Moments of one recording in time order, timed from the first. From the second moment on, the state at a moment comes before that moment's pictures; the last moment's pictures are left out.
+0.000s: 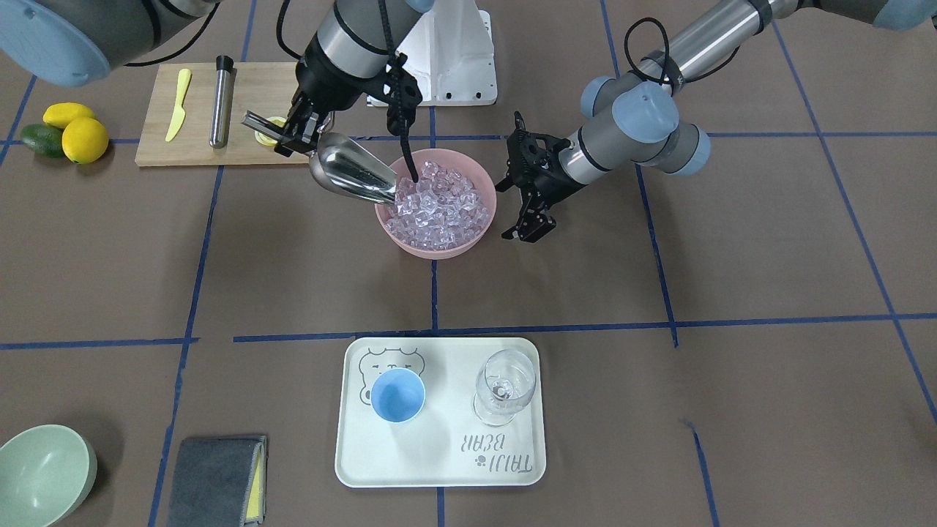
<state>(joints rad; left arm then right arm) -0.57 -2.03 -1.48 -2.56 -2.12 0.04 0.51 -0.57 1.78 -2.69 1.58 -0.42</state>
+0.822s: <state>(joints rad) -0.57 -2.03 -1.46 -2.60 -2.12 0.04 0.48 -0.45 1.59 -2.80 1.51 -0.42</state>
